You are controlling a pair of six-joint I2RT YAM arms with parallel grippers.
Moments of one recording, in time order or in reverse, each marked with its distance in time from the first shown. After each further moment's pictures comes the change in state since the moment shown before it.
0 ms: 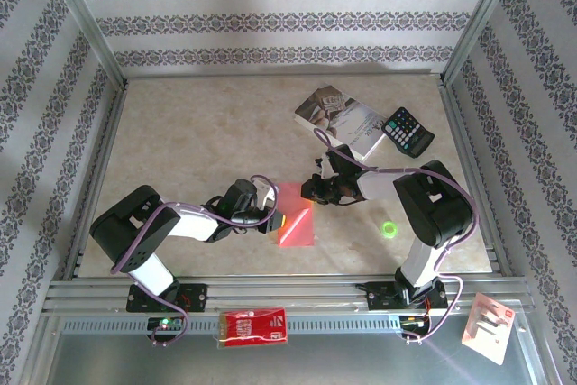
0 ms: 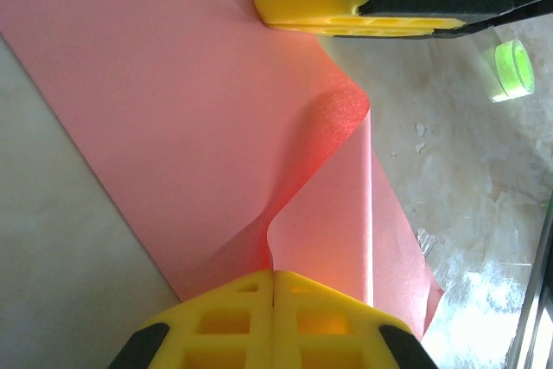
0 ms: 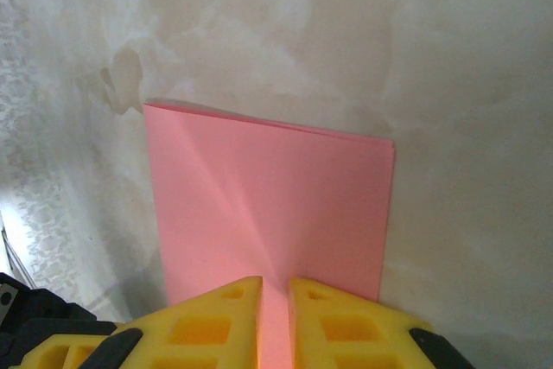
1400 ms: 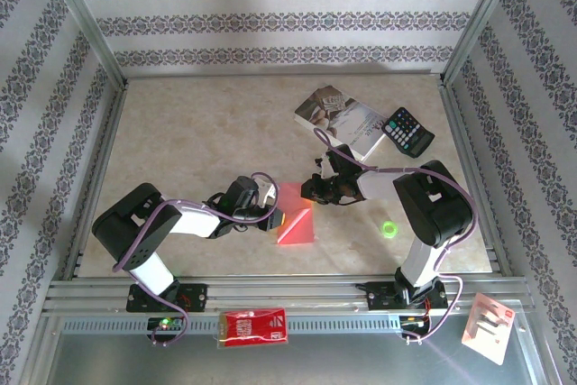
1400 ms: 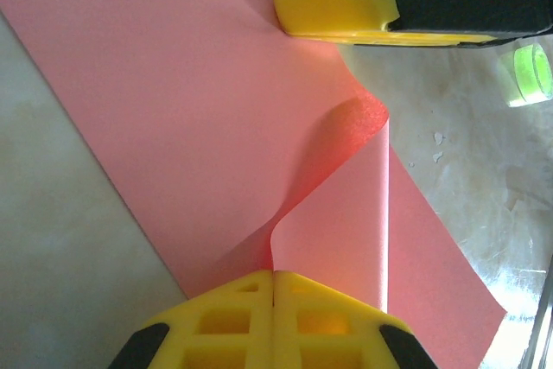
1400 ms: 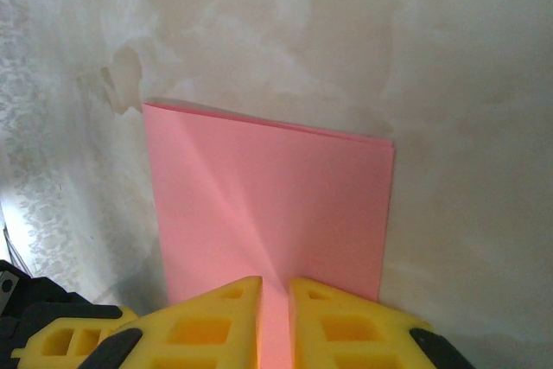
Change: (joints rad) left arm 0.013 0.017 0.037 -0.055 -0.002 0.012; right arm 0.000 0.004 0.002 0.000 -0.006 0.000
